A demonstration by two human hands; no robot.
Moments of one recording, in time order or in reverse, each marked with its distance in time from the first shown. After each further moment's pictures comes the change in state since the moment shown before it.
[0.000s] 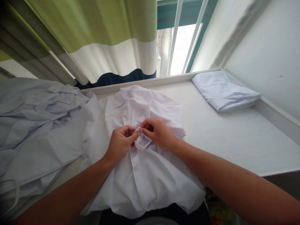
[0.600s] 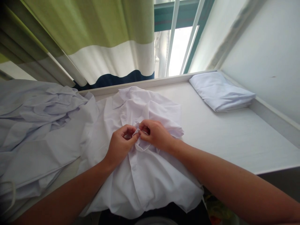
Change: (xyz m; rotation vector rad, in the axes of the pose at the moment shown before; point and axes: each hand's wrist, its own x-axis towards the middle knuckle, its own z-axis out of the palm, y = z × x) left_hand -0.007 0.003 0.005 0.236 0.018 0.196; right_hand -0.001 -0.002 0.001 -0.238 0.050 -0.179
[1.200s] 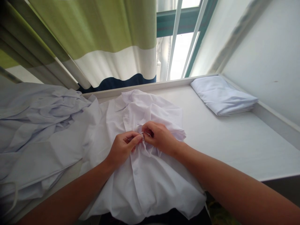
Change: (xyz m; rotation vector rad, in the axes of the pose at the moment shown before) left_hand 0.003 -0.006 -0.006 -0.185 -0.142 -0.081; right_hand -0.003 0.006 -0.007 0.029 0.011 -0.103
